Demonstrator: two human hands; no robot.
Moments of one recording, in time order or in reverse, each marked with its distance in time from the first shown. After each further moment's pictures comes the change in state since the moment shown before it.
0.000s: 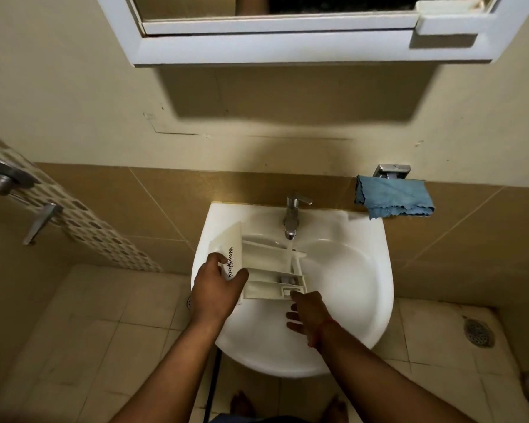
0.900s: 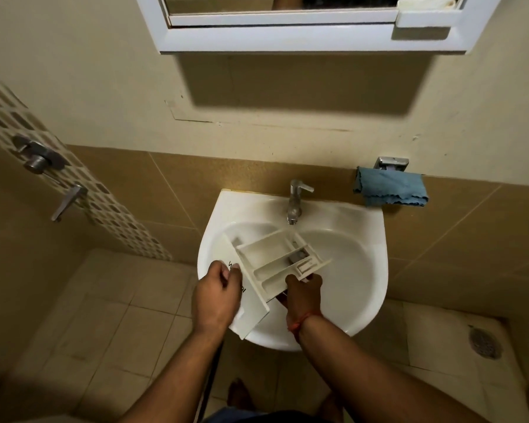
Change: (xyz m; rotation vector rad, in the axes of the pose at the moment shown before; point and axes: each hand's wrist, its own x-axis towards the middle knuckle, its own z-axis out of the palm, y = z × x) left_hand -0.077 -0.004 -0.005 -0.035 0.154 0.008; right_hand -0.017 0.026 0.019 0.412 0.115 -0.294
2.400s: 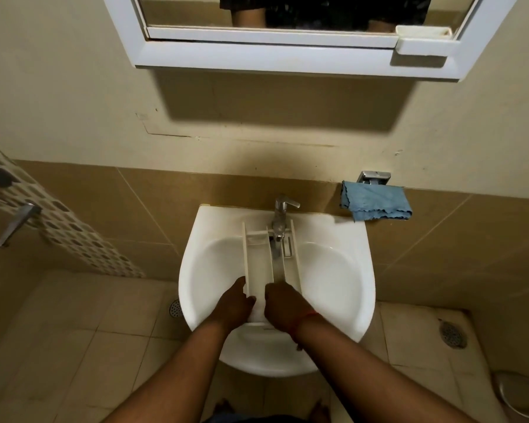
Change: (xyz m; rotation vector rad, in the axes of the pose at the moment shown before) left_hand 0.057 -0.011 0.061 0.027 -0.737 -0.109; right_hand 0.003 -0.042 0.021 -1.648 -0.422 -0.472
